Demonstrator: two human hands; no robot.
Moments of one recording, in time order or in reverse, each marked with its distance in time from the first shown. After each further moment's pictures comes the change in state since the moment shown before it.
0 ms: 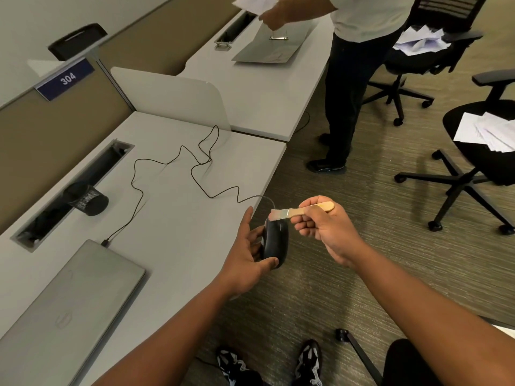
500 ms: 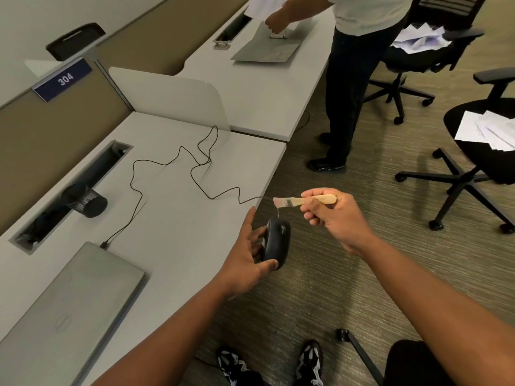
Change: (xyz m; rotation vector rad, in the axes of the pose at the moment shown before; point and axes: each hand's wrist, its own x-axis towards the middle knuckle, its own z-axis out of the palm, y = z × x) left_hand 0.008 -0.003 -0.006 0.020 -0.068 0.016; right_hand 0.014 -0.015 -0.017 -0.140 0.018 -0.093
